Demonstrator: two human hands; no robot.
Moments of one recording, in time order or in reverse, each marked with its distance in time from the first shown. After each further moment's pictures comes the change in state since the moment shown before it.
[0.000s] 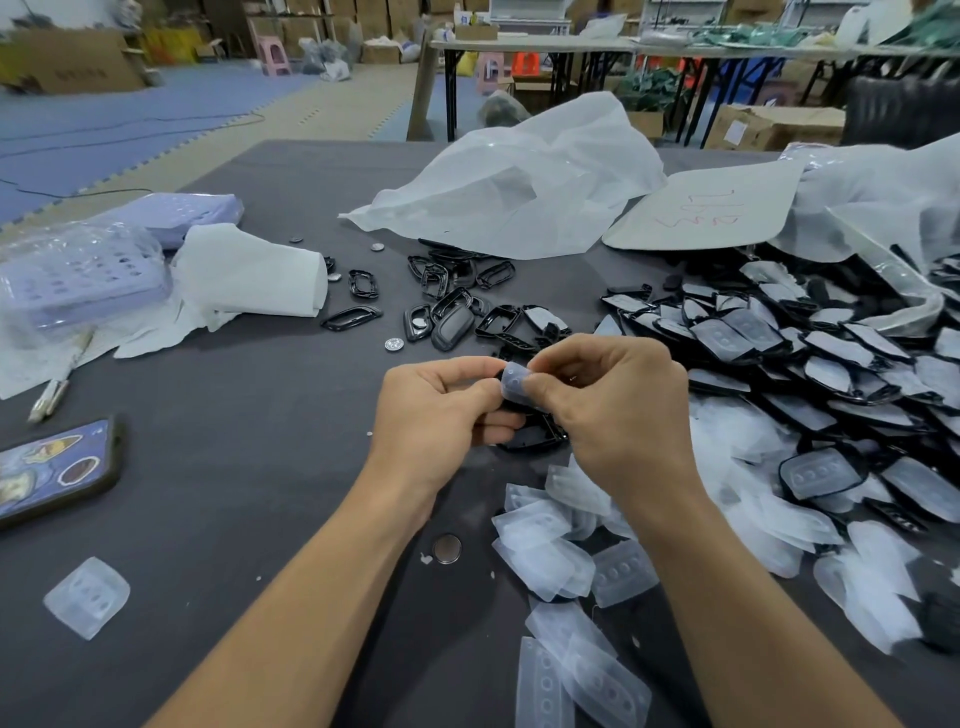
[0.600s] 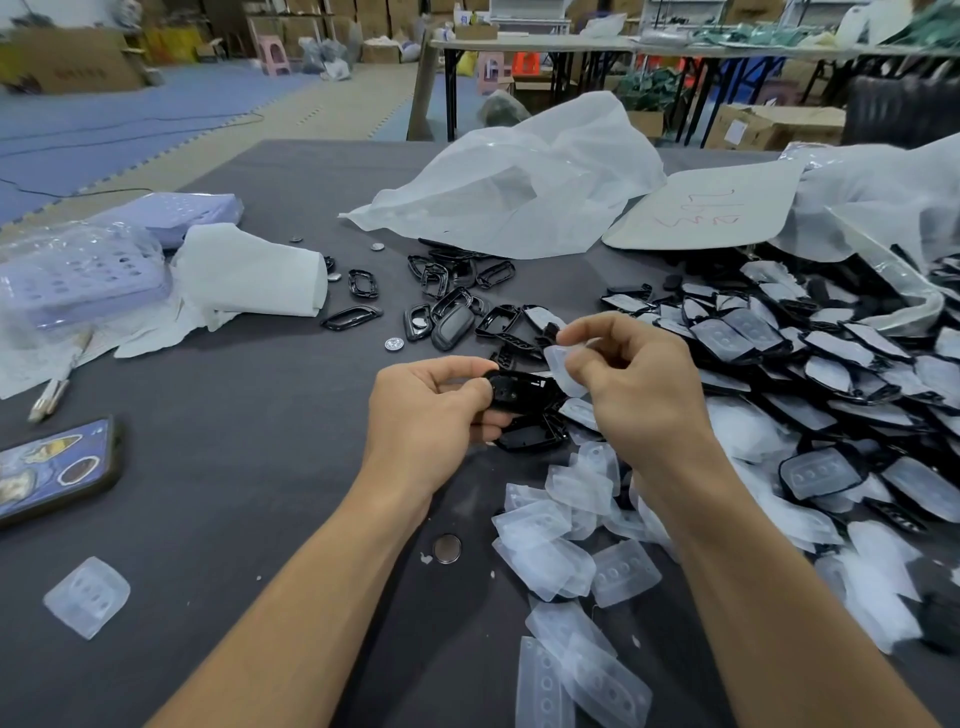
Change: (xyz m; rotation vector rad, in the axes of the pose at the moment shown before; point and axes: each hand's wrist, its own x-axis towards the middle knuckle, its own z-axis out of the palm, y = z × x) left_hand 0.008 -0.007 -0.004 0.071 0.110 -0.005; right_hand 0.014 0.010 -0.007 0.132 0.020 0.162
